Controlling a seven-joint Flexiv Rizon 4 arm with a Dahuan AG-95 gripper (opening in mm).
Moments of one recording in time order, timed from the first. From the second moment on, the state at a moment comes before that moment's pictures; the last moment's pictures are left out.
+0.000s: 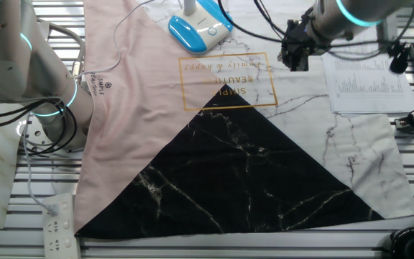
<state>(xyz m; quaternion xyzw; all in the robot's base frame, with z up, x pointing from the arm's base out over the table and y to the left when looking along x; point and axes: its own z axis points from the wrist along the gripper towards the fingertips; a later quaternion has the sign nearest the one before) 0.540 0.124 0.114 0.03 -0.98 -0.16 0.10</state>
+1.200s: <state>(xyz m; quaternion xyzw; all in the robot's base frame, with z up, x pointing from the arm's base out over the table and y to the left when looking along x) 0.529 0.136 0.119 -0.01 -0.94 -0.32 0.12</state>
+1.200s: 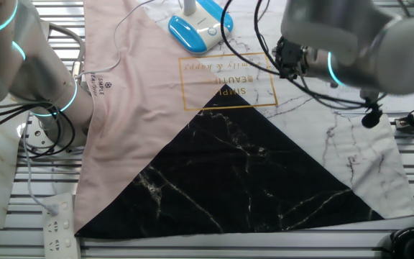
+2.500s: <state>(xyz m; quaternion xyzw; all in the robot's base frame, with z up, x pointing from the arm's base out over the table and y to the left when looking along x) 0.528 0.164 0.120 -0.03 -0.94 -0.33 0.12</state>
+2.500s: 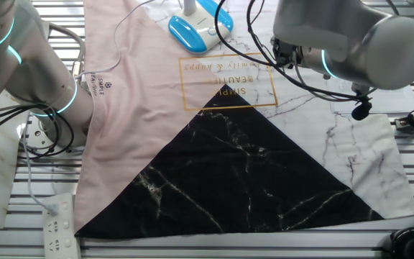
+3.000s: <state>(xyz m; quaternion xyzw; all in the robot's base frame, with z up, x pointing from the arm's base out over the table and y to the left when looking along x) 0.526 0.163 0.121 -0.02 -0.93 -0.33 0.13</state>
